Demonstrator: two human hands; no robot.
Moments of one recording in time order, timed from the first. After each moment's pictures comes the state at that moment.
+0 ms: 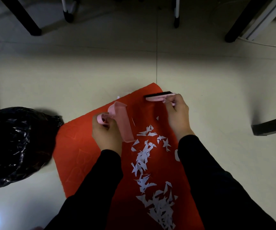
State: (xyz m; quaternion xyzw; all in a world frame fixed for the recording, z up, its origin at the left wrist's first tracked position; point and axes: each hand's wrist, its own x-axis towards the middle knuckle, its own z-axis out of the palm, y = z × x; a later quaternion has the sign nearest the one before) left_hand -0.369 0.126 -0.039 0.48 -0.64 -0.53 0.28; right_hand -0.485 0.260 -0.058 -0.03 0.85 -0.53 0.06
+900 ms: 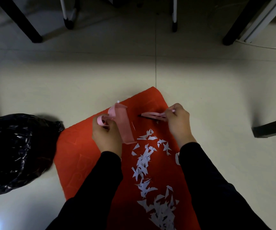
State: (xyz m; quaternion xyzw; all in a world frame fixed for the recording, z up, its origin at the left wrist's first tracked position) left_hand -0.376 0.124 -0.030 0.47 -0.64 -0.53 0.28; right_hand -0.479 0.265 -0.050 0.02 0.85 -0.51 0.12
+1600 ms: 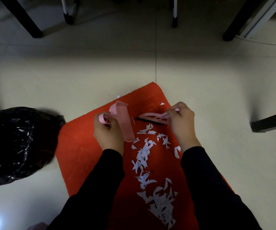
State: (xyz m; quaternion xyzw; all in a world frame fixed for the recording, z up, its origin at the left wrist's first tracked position) left_hand -0.362 0.134 -0.030 0.47 -0.64 -0.53 0.28; right_hand -0.452 0.274 -0.032 0.02 0.83 -0.54 0.11
